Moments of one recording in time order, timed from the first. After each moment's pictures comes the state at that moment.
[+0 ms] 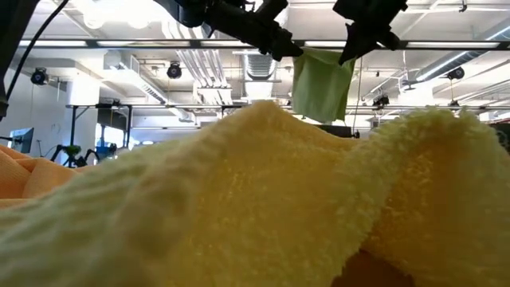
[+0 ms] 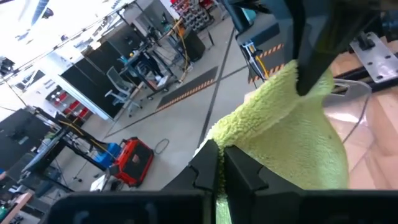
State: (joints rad) left arm 0.32 1.77 1.47 0.20 -0.14 0.64; right arm -0.29 1.19 1.22 -0.83 0.40 0.33
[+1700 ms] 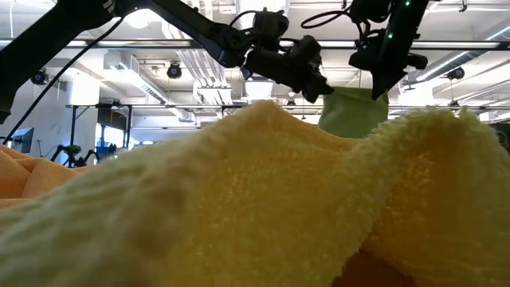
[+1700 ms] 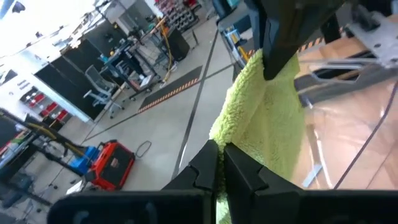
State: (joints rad) left arm 0.36 2.13 1.73 0.27 -0.05 0.64; right arm -0.51 1.21 1.12 -1.03 0.49 0.42
